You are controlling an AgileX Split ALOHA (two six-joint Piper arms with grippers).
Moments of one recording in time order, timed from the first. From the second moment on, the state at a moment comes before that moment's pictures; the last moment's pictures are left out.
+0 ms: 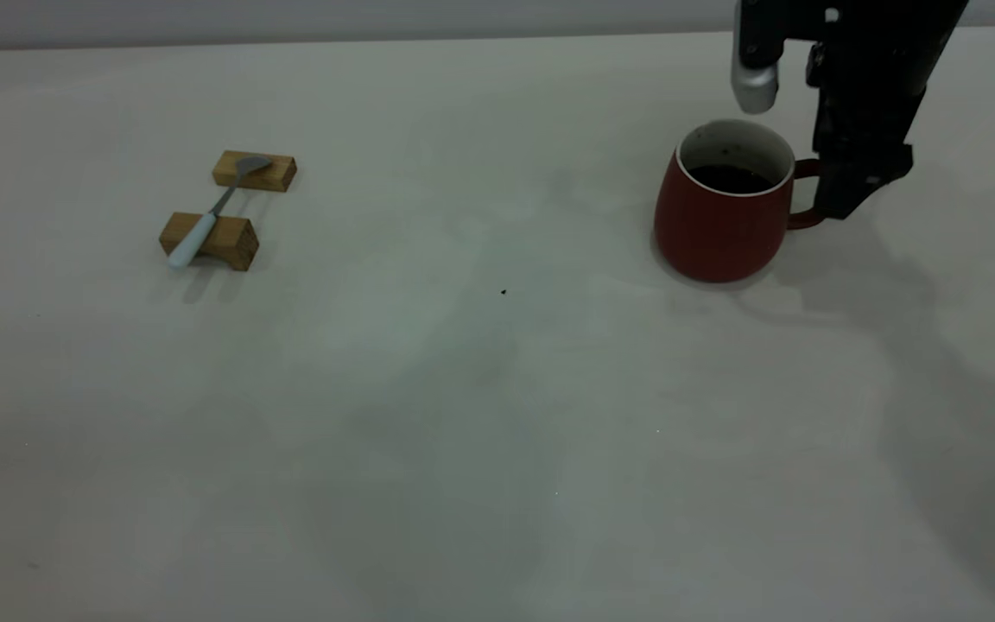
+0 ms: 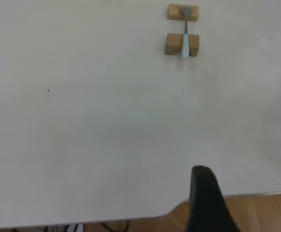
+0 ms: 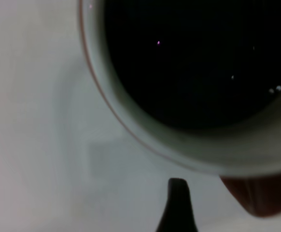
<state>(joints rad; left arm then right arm) -0.03 -0.02 -0.49 -0.02 1.13 0.01 0.18 2.36 -1.50 0.01 0.58 -1.21</state>
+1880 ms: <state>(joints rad) -0.03 -0.02 -0.49 -0.02 1.13 0.01 0.53 2.38 -1.50 0.40 0.49 -1.18</state>
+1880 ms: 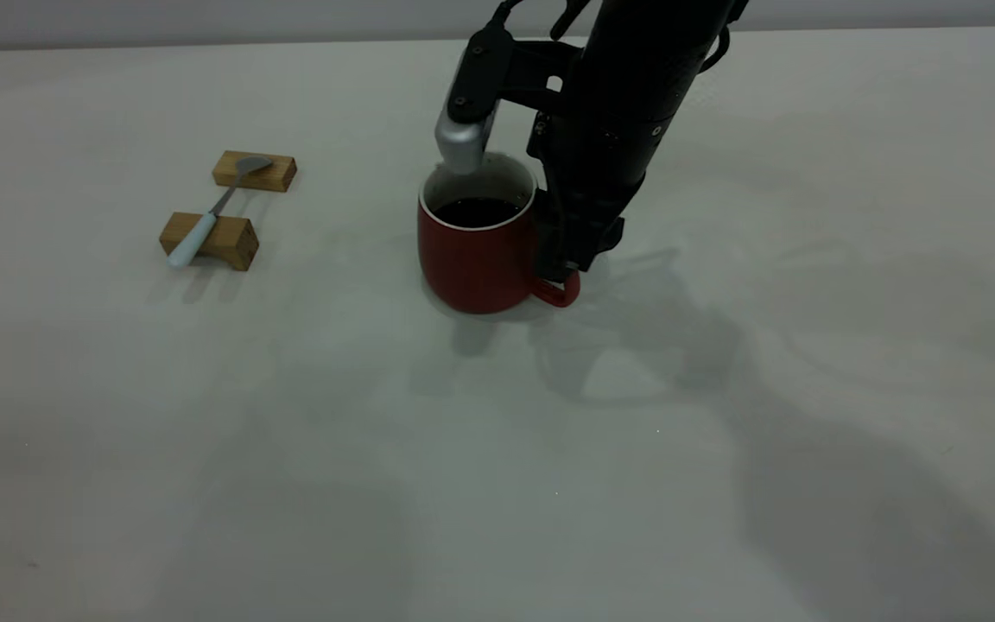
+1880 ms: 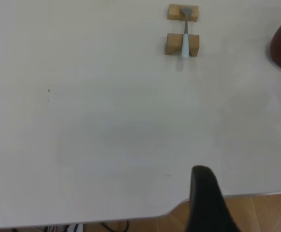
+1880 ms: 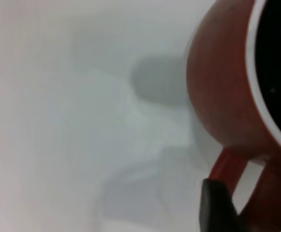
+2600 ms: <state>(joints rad) -0.03 -0.02 -0.49 -0.02 1.13 0.01 0.46 1.93 -1.50 0.32 0.94 -0.60</state>
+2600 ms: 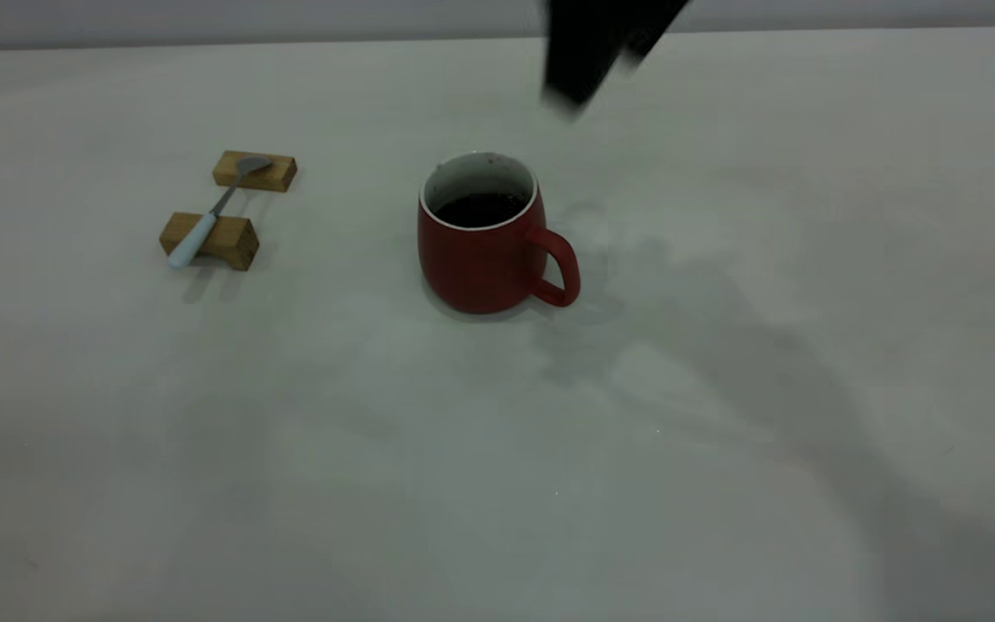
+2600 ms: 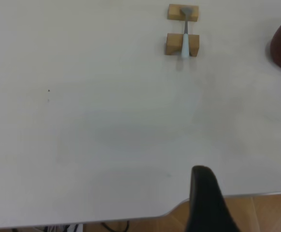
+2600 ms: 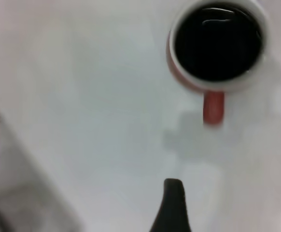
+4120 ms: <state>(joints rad) -0.03 -0.02 -0.49 -0.02 1.13 0.01 0.09 0.07 -0.47 0.05 1.12 -0.08</state>
